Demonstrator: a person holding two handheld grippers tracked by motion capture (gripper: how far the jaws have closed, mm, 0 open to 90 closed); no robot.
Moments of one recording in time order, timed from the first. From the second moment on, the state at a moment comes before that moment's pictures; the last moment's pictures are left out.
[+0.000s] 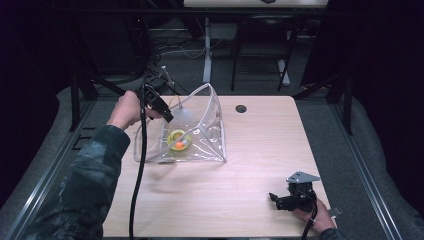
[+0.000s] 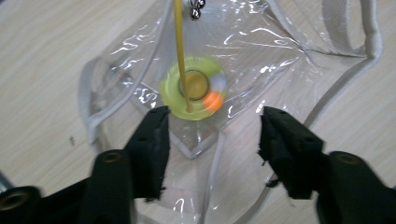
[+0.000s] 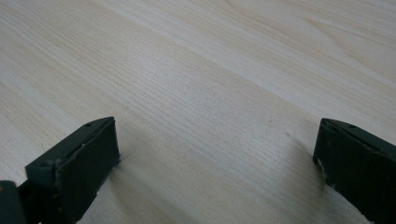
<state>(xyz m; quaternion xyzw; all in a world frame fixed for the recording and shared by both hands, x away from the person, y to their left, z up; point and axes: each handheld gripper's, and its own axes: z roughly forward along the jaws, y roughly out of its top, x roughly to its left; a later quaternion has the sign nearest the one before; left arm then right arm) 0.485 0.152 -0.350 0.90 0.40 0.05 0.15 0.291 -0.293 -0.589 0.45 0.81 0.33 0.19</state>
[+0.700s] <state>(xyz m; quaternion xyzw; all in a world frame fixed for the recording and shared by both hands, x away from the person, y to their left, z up) 0.434 0.188 -0.320 0.89 0.41 0.10 0.19 0.291 -0.292 -0.590 0.45 0.81 0.34 0.19</state>
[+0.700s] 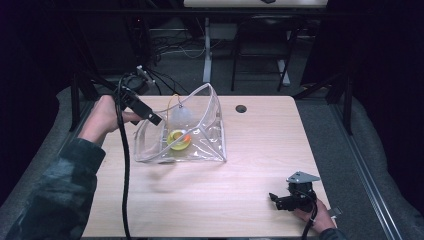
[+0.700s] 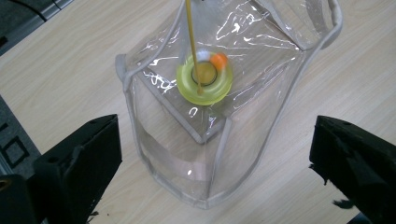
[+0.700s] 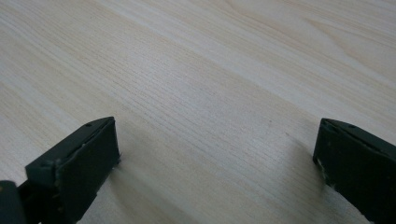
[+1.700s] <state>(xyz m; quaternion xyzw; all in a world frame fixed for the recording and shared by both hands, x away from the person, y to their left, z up) 0.372 0.268 -0.430 0.85 0.48 0.08 0.20 0.291 -0.292 -0.590 0.45 0.81 0.34 0.19</state>
